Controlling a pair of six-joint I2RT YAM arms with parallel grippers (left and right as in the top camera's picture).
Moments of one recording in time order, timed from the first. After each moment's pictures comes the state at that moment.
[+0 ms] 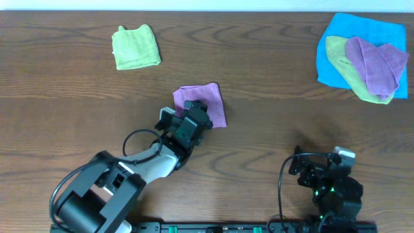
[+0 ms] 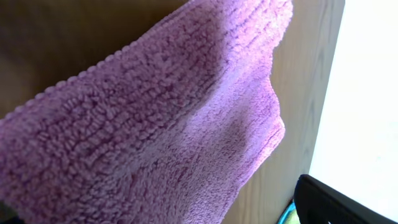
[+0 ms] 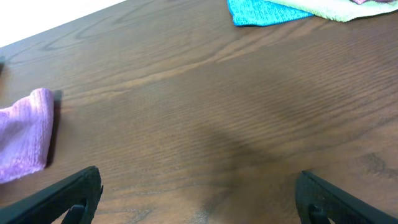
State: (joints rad) left arm -0.66 1.71 0.65 0.30 -0.29 -1.86; right arm -0.10 0.04 0.17 -0.60 -0.05 0.31
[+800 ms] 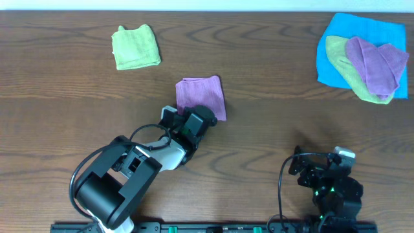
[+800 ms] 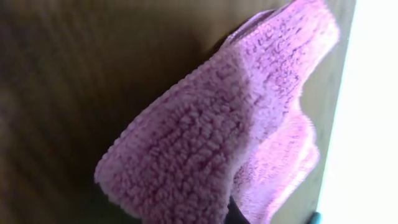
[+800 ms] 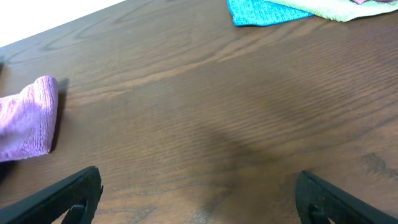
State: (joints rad) left arm -0.66 1.82 0.70 0.35 -0.40 -1.87; right arm -0.10 0.04 0.17 -0.60 -0.05 0.31
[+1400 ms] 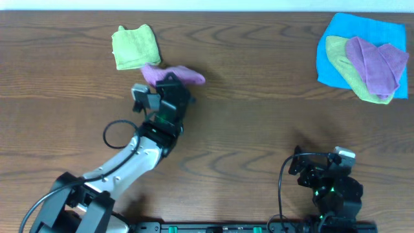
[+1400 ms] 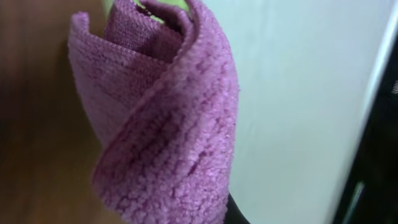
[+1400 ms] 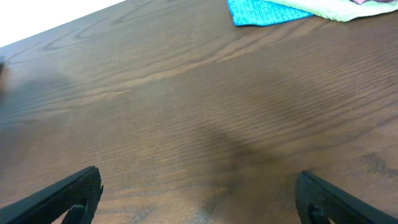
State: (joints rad) left arm -0.50 1.52 0.76 0.36 -0.56 -1.84; right arm -0.10 0.04 0.17 -0.60 -0.05 0.31
